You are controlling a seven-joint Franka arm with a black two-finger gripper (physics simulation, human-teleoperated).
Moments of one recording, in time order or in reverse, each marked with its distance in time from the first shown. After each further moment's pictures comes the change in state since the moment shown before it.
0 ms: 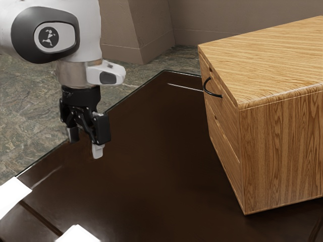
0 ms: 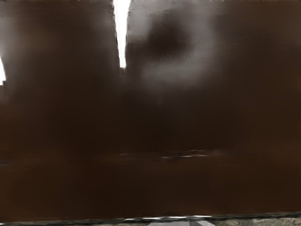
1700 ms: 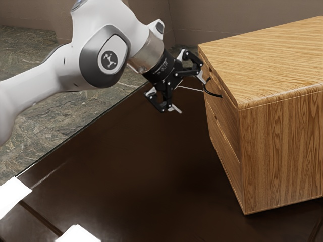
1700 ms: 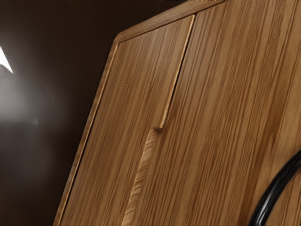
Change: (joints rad) arm 0.001 0.183 -0.012 -0.012 -0.397 0.947 -1.175
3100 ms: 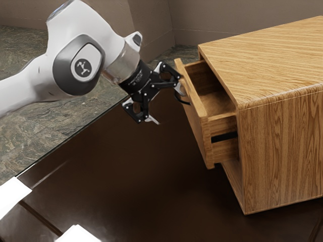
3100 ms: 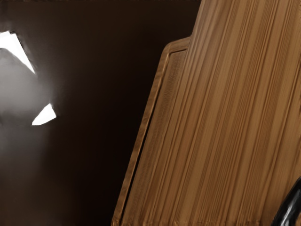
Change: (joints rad) arm 0.226 -0.152 -0.176 -0.190 0.000 -0.013 0.076
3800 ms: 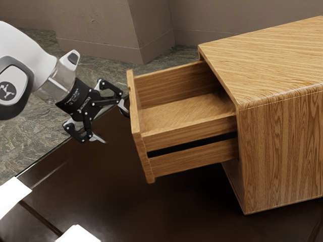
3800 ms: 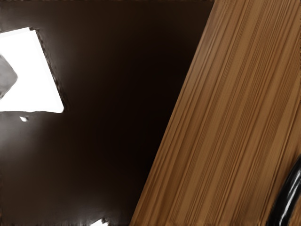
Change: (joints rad) arm 0.023 -0.337 0.084 -0.329 0.064 -0.002 0.003
